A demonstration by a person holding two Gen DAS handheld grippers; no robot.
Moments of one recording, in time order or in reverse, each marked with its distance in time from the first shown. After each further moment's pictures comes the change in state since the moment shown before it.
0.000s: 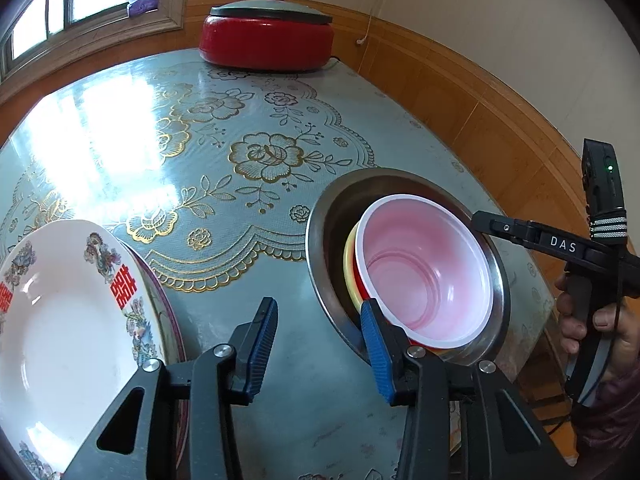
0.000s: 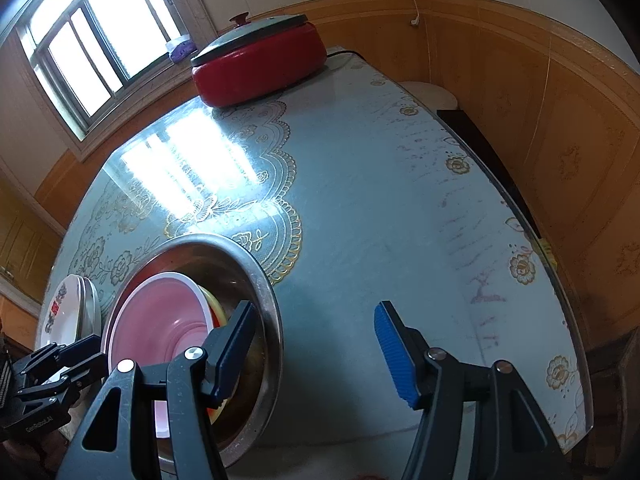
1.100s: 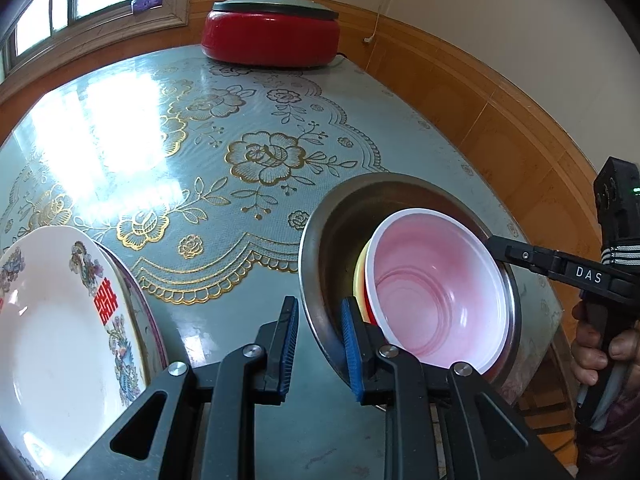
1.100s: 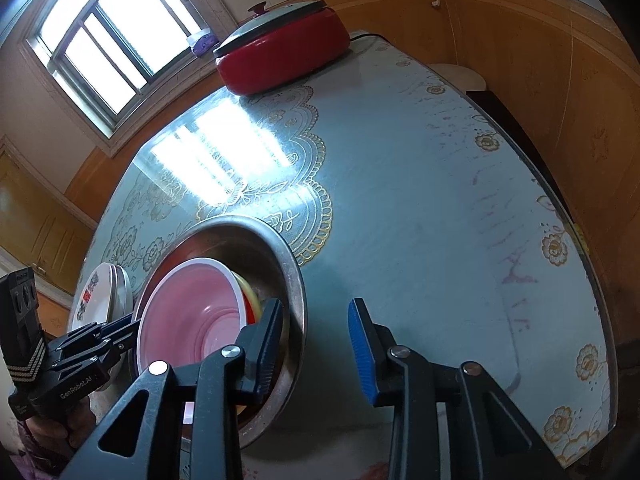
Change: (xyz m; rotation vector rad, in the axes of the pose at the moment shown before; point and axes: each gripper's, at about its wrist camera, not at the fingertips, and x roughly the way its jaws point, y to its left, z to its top) left arm 0.020 -0.004 0.009 -0.011 0.010 0.013; right arm 0.002 -0.003 -0.008 0.009 0.057 0.133
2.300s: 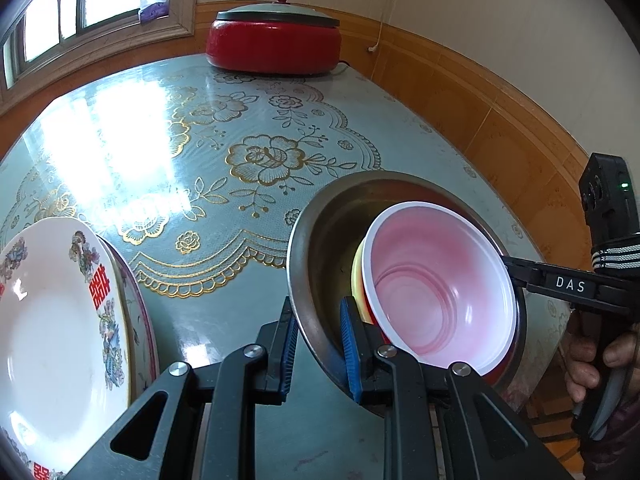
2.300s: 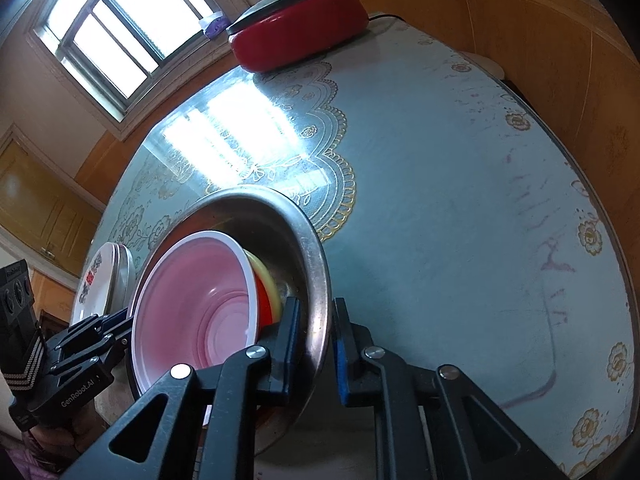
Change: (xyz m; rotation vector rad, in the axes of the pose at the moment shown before) left arm -0.005 -0.009 -0.010 -0.007 -0.052 0.035; right arm 0.023 0.001 -0.006 -0.013 0.050 0.061
